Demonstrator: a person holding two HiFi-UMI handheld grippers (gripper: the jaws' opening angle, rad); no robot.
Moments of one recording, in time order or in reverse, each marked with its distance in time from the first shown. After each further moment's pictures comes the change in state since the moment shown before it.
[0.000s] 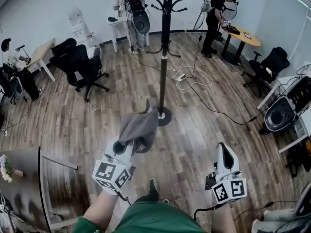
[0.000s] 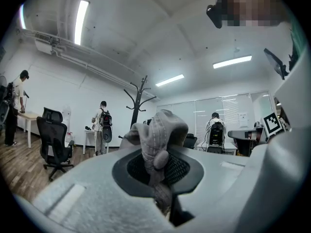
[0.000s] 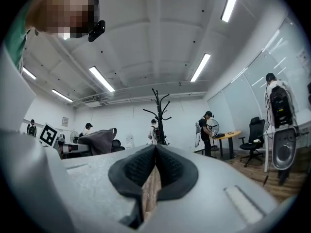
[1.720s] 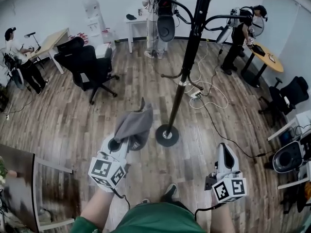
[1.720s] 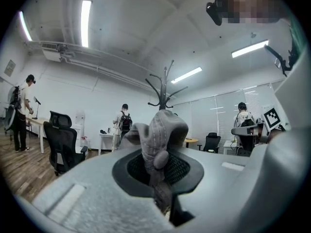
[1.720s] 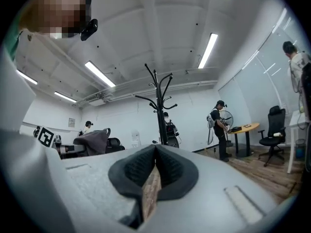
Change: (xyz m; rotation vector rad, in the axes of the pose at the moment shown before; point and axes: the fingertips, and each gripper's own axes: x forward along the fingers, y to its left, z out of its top) left arm 0.217 0.191 0.004 0.017 -0.004 0.188; right arm 0.329 -0.060 -0.028 0.028 0.065 0.116
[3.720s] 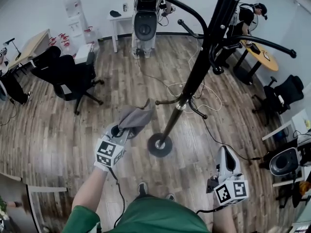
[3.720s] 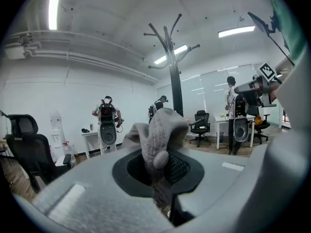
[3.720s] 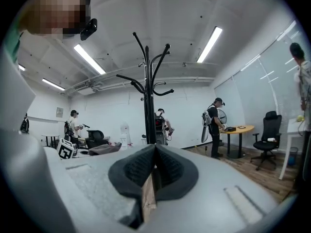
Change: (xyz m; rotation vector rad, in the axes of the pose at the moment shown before) left arm 0.274 0.141 -0.098 0.204 0.164 -0.221; right arm 0.196 -0.046 -0.017 -0.043 0.073 -0.115
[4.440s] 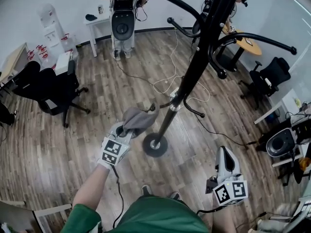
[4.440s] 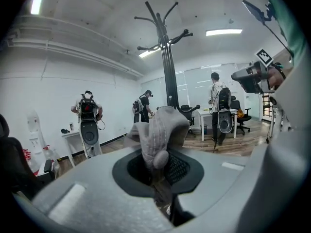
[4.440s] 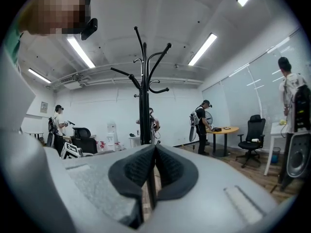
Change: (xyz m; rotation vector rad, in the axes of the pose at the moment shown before) left arm 0.078 0.013 -0.040 0.086 0.050 -0.213; right arm 0.012 0.021 -0.012 -0.006 0.008 -0.174
